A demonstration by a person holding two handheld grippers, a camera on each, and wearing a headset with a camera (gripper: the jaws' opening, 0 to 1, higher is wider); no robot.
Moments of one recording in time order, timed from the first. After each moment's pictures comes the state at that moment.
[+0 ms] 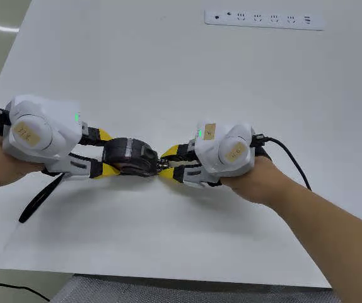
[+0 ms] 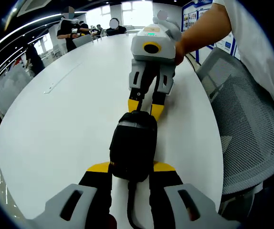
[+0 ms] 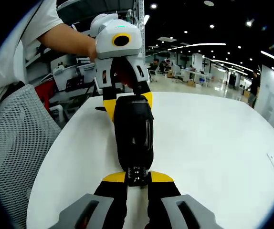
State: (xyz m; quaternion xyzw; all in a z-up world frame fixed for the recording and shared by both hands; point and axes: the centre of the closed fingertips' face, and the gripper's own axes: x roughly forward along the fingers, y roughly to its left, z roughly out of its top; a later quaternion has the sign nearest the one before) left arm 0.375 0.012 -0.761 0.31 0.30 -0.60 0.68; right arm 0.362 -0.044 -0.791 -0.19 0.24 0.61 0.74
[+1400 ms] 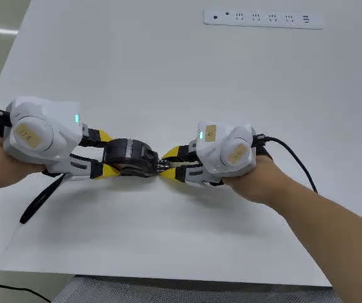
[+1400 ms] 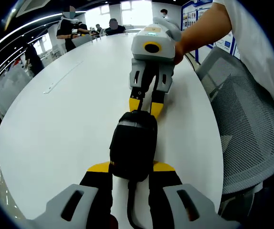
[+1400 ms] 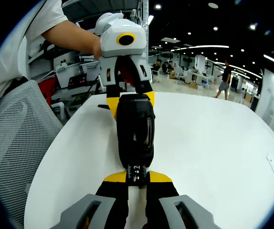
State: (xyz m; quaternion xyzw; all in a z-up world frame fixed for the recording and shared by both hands) left arm 0.374 0.011 -0.761 0.32 0.30 -0.60 0.67; right arm 0.360 -0.050 -0.791 -0.20 0.23 0.61 0.73
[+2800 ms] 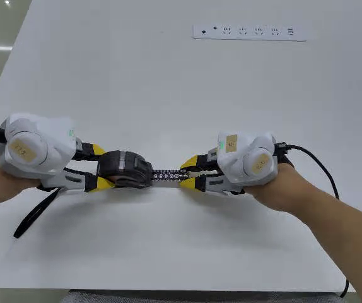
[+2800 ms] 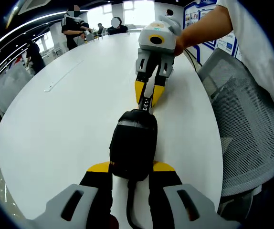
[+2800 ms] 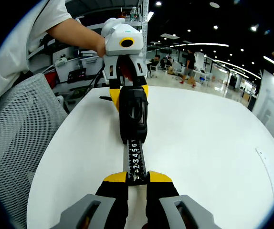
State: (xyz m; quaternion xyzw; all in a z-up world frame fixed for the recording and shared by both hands) left arm 0.375 0.010 -0.761 0.31 0.31 -0.59 0.68; right arm 0.356 -0.100 -0.787 -0.23 0.24 0.60 0.73
